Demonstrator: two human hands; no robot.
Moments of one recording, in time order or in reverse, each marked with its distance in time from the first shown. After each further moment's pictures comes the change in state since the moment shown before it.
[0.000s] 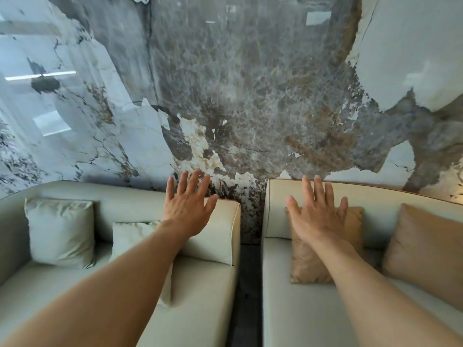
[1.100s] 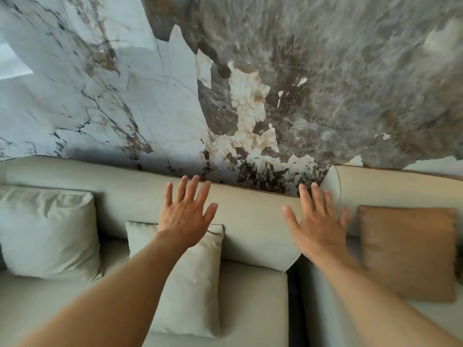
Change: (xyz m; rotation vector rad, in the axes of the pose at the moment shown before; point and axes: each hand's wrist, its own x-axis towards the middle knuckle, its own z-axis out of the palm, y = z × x) left_hand 0.150 -0.314 0.227 -0.049 -0.207 0.049; right_hand 0.126 -0.295 0.253 -0.107 -0.159 0.026
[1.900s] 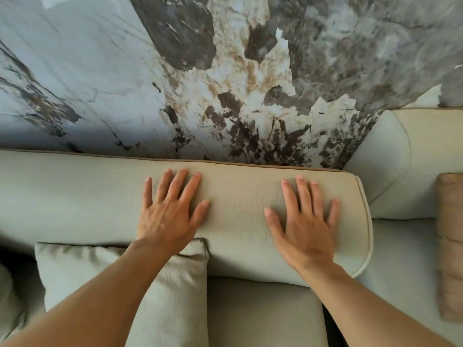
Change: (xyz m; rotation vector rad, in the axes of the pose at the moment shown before) left_hand 0.137 -0.003 0.259 -0.014 0.024 0.041; right_hand 0.125 0.001 0.276 0.046 0.101 -0.043
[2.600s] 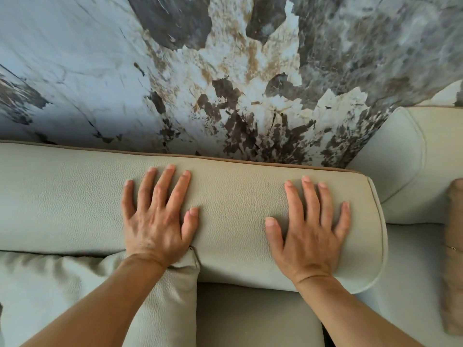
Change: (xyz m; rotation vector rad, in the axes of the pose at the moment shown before) left_hand 0.011 0.003 0.042 0.024 0.380 -0.008; right_hand 0.013 0.005 0.033 -0.061 0.254 -0.020
